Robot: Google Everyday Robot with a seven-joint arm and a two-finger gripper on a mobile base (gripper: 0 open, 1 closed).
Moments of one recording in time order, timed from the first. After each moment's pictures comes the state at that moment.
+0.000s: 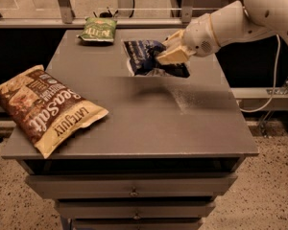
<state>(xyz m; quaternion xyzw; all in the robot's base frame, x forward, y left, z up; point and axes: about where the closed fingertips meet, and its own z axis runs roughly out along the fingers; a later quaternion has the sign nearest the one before) 0.636 -0.077 0.923 -0.59 0.65 0.22 0.42</state>
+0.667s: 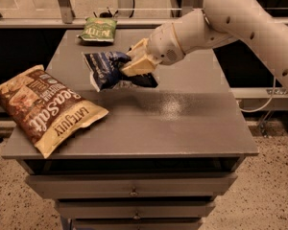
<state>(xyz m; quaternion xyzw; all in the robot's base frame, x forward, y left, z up) 0.600 0.019 0.918 -0.63 0.60 0.28 0.40</state>
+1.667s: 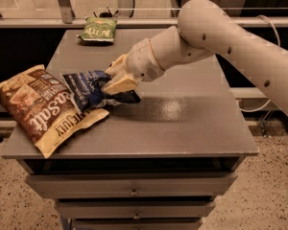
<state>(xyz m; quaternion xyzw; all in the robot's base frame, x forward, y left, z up) 0.566 0.071 0.886 -0.68 0.56 0.28 0.39</state>
